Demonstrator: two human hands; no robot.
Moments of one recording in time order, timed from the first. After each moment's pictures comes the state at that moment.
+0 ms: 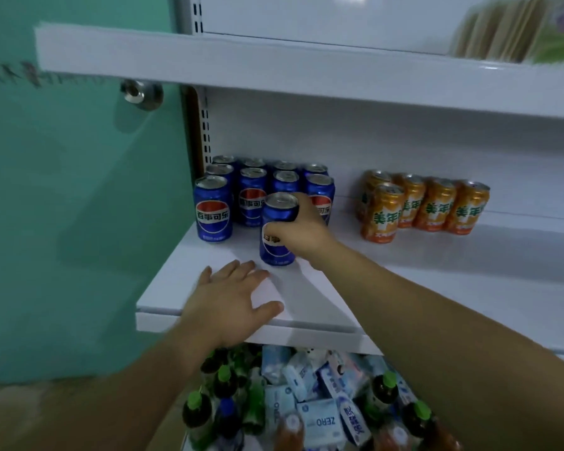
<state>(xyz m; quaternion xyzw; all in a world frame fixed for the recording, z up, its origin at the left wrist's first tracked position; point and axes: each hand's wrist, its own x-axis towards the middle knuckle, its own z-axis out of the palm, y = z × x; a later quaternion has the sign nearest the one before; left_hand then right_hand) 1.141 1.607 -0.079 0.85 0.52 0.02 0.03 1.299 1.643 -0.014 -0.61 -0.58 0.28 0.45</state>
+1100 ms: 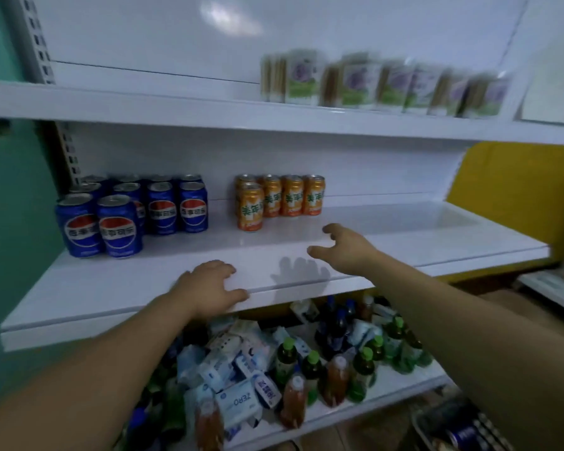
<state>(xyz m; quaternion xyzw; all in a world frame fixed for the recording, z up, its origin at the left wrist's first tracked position) 1.256 1.551 -0.053 0.90 0.42 0.02 0.15 1.490 1.429 0.006 -0.83 -0.49 0.13 0.23</state>
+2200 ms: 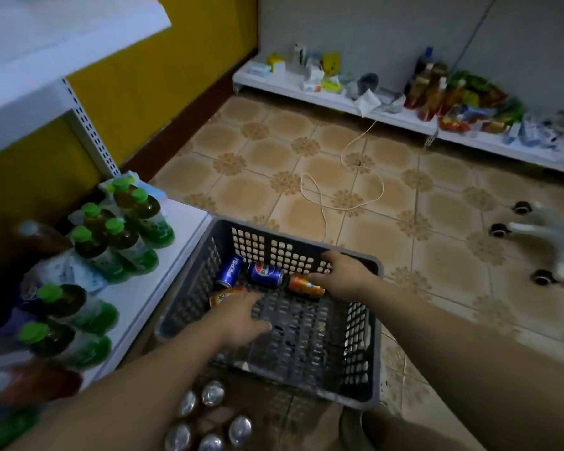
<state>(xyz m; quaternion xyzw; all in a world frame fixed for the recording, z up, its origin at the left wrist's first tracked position) 1.726 1.179 -0.351 0.91 0.00 -0.33 0.26 1.786 0.965 -0.302 -0.92 0.02 0.31 0.23</state>
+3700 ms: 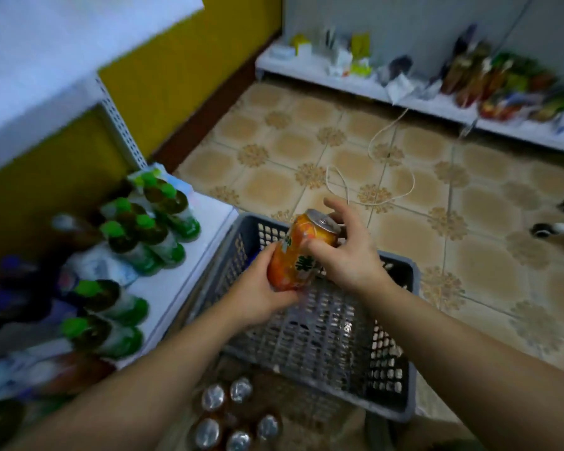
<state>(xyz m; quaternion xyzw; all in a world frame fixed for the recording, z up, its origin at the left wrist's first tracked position) 1.748 1.202 -0.317 0.80 0.05 -0.20 0.56 1.781 1.039 -0.267 -0.82 0.01 0.09 0.57</state>
